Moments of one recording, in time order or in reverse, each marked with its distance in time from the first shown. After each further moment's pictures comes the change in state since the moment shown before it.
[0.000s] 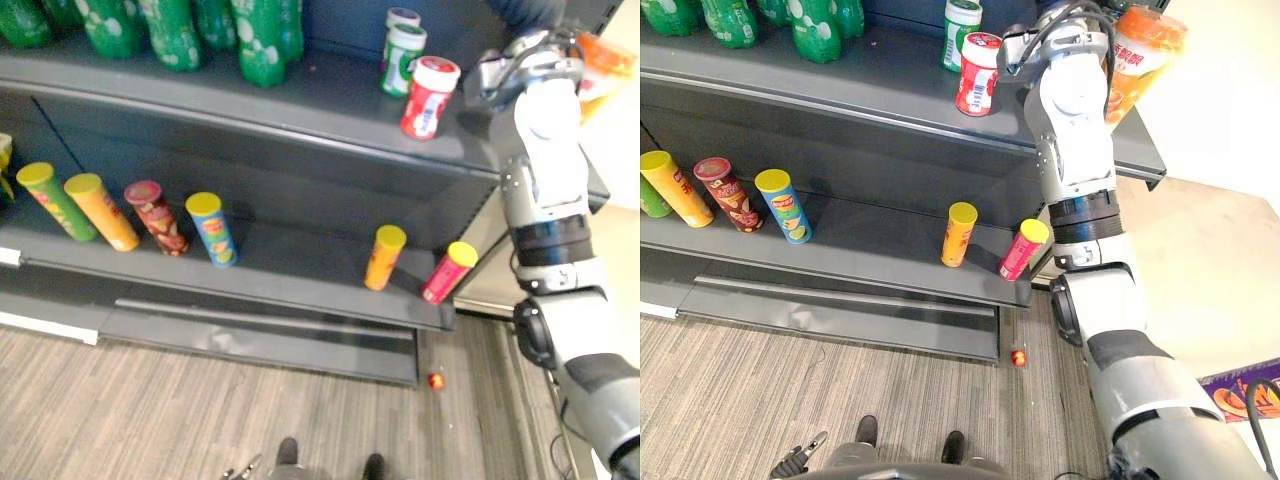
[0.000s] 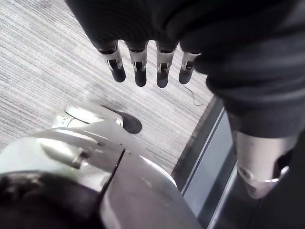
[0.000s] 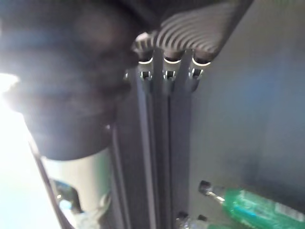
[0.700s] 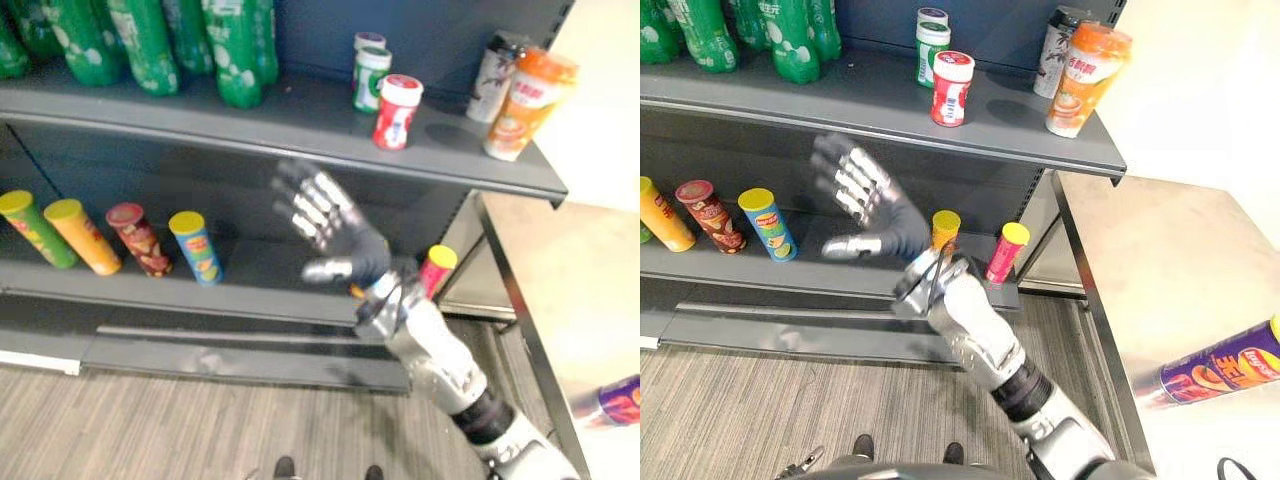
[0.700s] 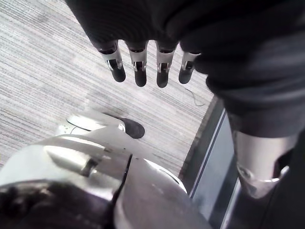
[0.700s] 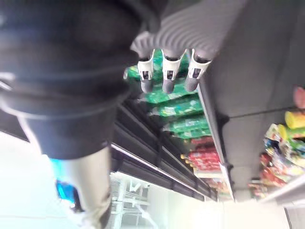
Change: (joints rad) left arm 0.010 -0.005 -0.002 0.051 0.022 0.019 0.046; right arm 0.799 0.233 0.620 -0.421 0.340 -0.050 0.272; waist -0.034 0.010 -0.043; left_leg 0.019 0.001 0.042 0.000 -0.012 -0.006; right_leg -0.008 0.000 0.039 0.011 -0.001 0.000
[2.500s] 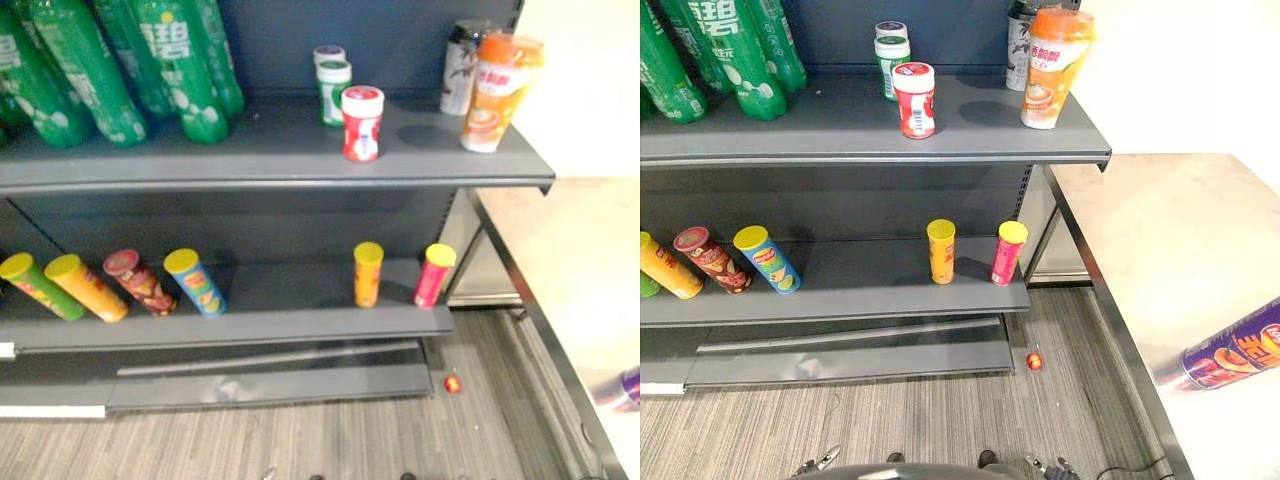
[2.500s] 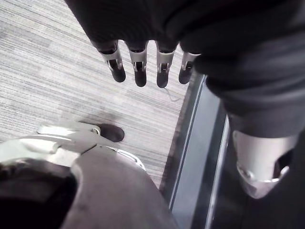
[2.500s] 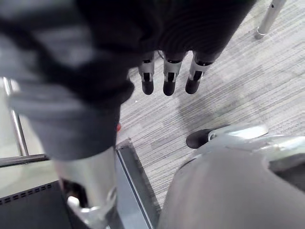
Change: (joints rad) left arm 0.002 -0.034 -0.024 0.009 0.025 -0.037 -0.048; right arm 0.510 0.010 -1.026 1.315 -0.518 0.074 -0.111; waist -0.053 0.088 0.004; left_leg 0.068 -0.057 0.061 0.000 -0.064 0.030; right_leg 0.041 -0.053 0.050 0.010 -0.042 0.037
